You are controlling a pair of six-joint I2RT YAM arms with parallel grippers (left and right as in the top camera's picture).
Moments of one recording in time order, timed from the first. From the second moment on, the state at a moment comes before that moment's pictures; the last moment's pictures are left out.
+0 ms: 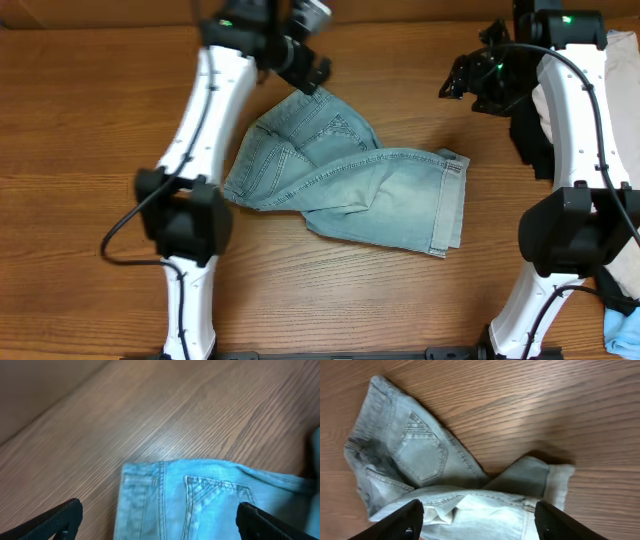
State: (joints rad) left arm -0.28 2.29 2.28 -0.97 0.29 0.37; right arm -0.05 2.09 2.13 -1.42 -0.36 0.16
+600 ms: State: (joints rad) left arm -0.31 2.51 2.28 -0.93 0.17 0.38; right arm -0.05 2.09 2.13 -1.43 -0.32 0.15
